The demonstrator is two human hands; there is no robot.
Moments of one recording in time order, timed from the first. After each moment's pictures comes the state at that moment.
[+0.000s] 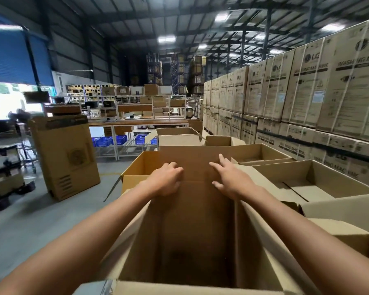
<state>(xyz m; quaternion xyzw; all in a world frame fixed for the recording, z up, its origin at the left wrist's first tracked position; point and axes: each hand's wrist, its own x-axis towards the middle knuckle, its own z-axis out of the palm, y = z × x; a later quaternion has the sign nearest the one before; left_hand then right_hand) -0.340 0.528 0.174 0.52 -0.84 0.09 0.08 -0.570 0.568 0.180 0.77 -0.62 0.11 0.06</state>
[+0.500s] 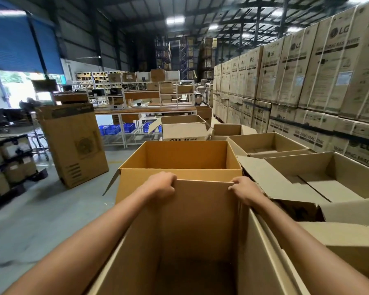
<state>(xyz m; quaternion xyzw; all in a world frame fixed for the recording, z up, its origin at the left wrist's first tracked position) -0.342 0.460 0.122 0.60 -0.80 -0.03 0.07 -0.611 0.492 0.109 0.62 -0.70 0.27 -0.22</state>
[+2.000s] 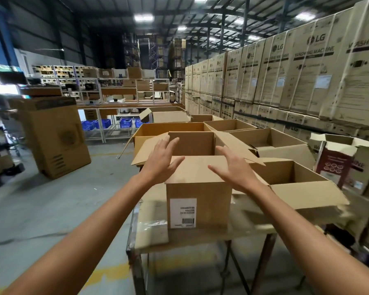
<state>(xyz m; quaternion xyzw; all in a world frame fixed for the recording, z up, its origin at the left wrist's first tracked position) -0.253 0.874 0.135 0.47 -0.82 0.00 0.32 -0.490 0.951 0.142 0.70 -0.63 0.32 -0.02</state>
